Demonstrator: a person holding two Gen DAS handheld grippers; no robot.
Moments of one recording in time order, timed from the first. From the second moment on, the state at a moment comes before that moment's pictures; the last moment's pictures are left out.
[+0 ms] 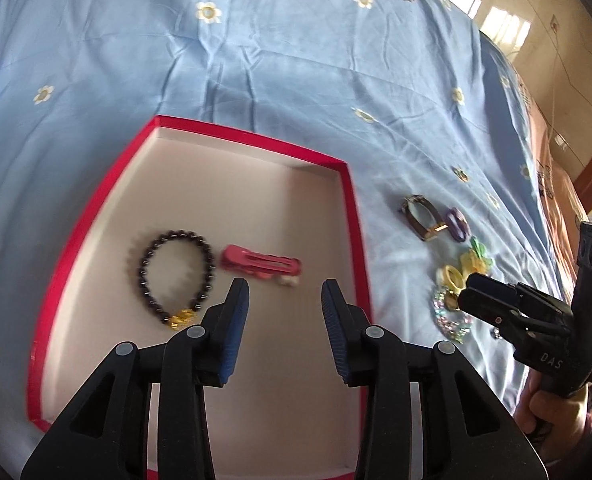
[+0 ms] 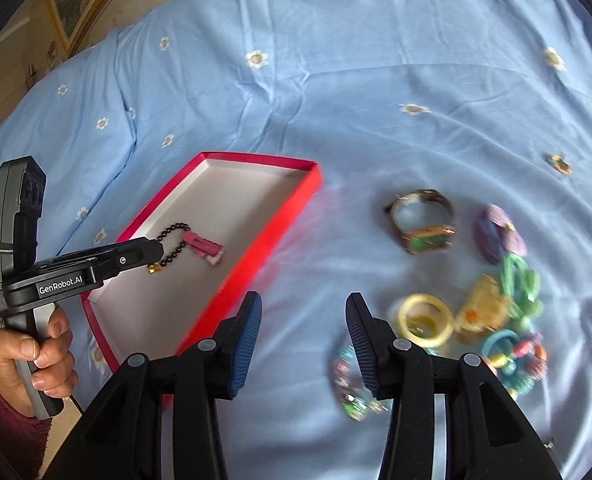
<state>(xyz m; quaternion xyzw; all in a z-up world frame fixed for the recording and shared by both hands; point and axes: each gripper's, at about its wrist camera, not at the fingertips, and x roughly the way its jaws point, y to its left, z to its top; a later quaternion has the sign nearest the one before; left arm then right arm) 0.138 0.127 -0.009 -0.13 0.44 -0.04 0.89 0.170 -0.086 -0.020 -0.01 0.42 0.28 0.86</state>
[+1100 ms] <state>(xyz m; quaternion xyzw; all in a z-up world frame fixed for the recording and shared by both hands) 0.173 0.035 -0.006 -0.09 0.46 -0.11 0.88 0.167 -0.193 -0.018 0.05 0.41 0.20 0.89</state>
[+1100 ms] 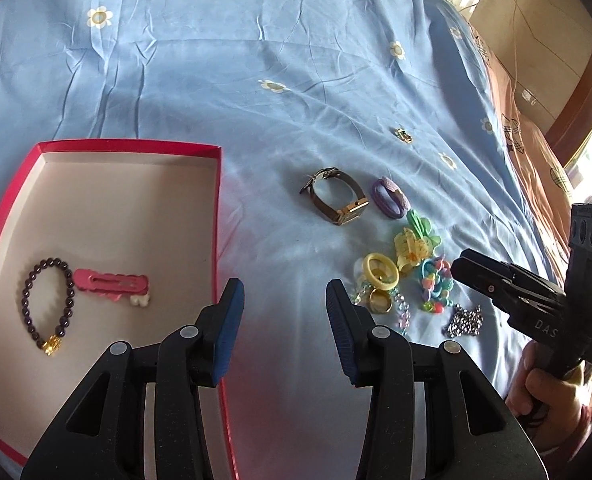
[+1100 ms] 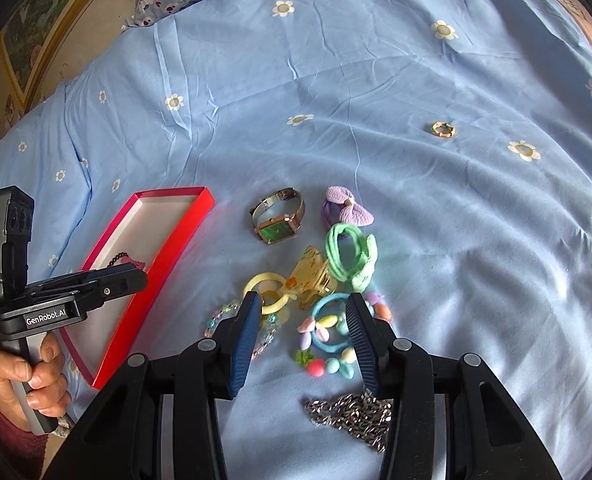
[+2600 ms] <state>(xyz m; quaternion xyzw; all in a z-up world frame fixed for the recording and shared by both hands) 0.252 0.007 -0.019 -0.08 0.48 -0.15 0.86 0.247 -0.183 -0.015 0.05 0.40 0.19 0.89</state>
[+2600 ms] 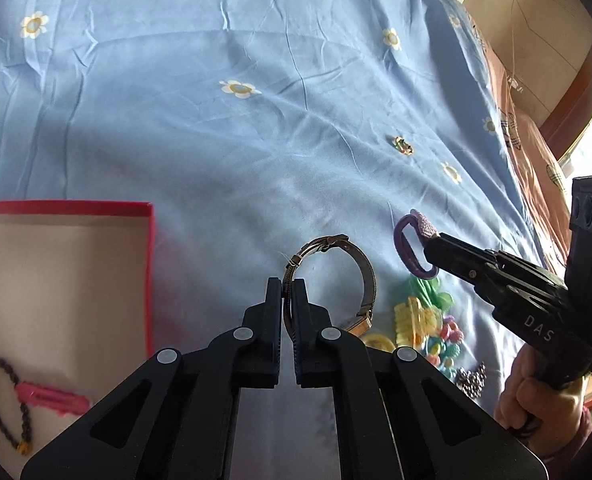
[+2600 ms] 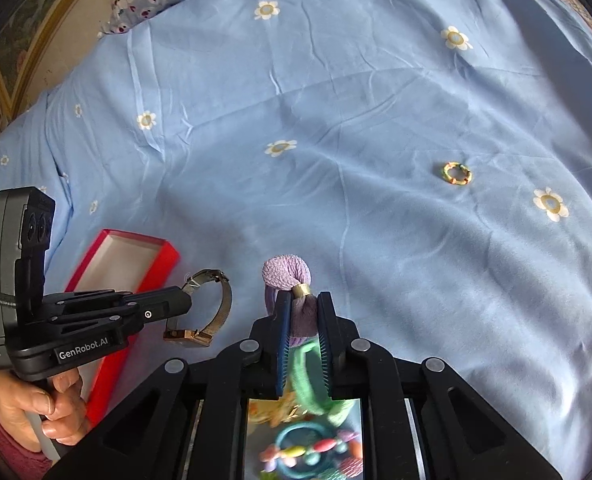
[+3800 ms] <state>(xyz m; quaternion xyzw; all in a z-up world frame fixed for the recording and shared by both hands) 0.102 0.192 -0.020 -0.18 0.44 0.03 0.88 0.162 -0.011 -0.021 0.00 0.42 0.36 0.83</state>
